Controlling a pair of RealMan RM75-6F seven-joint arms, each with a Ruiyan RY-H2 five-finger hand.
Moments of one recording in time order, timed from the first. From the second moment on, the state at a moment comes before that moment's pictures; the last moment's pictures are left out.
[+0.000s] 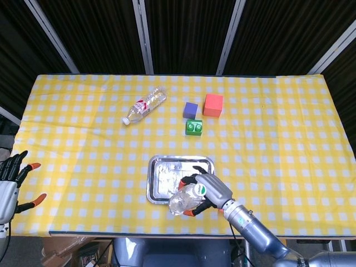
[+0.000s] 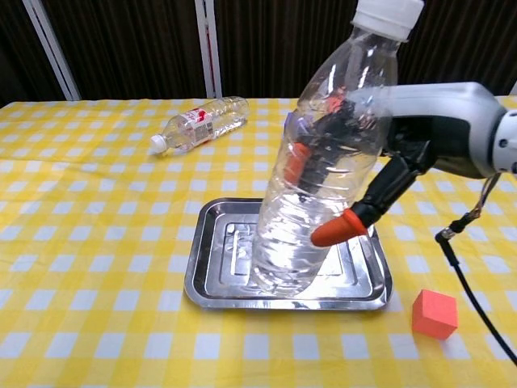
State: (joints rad) left arm -0.06 -1.15 -0.04 -1.64 1.57 1.57 -0.03; right arm 0.71 -1.26 0.17 -2.18 -0.98 0.93 -0.09
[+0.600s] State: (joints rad) left arm -0.06 -1.15 -0.04 -1.64 1.56 1.57 -0.03; right arm 0.63 -1.00 0.18 -2.02 -1.05 0.93 0.07
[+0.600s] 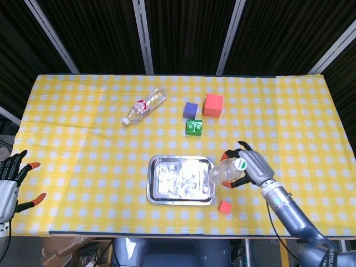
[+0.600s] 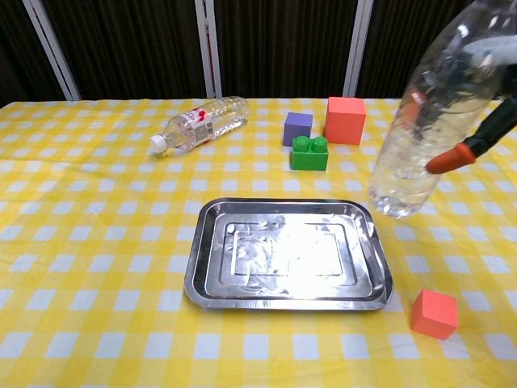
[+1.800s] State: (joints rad) left arm -0.06 -1.14 -0.04 -1.63 1.57 1.57 -0.07; right arm 0.84 -1.19 0.19 -2.21 -0.79 0.96 -0.23
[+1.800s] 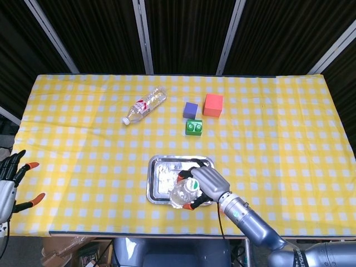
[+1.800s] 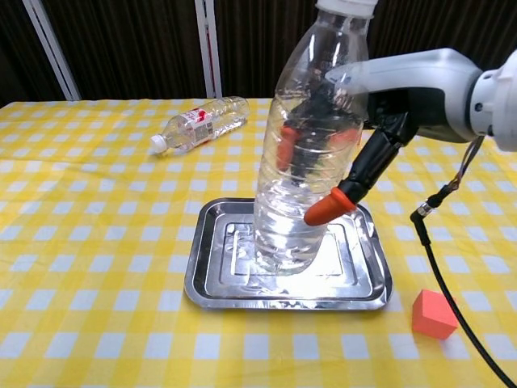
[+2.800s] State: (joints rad) left arm -0.05 -1.12 -0.04 -1.64 1.57 1.59 -0.10; right arm 0.57 -0.95 0.08 -2.10 -1.23 0.89 0.11
